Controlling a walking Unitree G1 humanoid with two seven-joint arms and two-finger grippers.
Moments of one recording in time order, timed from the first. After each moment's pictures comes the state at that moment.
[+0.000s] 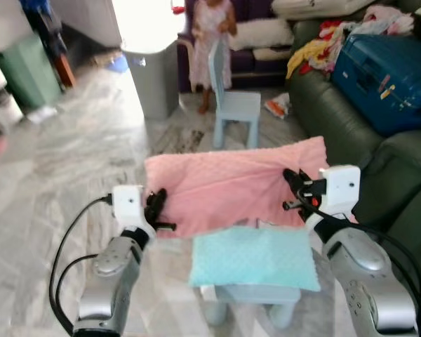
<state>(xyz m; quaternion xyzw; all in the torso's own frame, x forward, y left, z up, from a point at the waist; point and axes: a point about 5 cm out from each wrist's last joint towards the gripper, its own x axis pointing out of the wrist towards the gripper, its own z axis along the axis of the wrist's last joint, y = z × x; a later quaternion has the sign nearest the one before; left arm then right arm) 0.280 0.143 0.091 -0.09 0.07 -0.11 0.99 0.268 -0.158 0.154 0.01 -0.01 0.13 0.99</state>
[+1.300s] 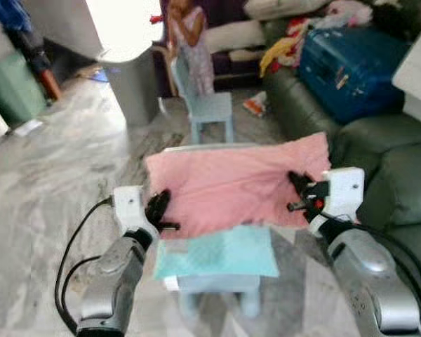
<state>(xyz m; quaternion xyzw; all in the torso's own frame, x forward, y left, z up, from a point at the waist) 0.280 0.137 0.090 -0.14 0.07 -0.12 0.98 0.267 -0.165 0.152 0.00 0.00 0.12 0.99</state>
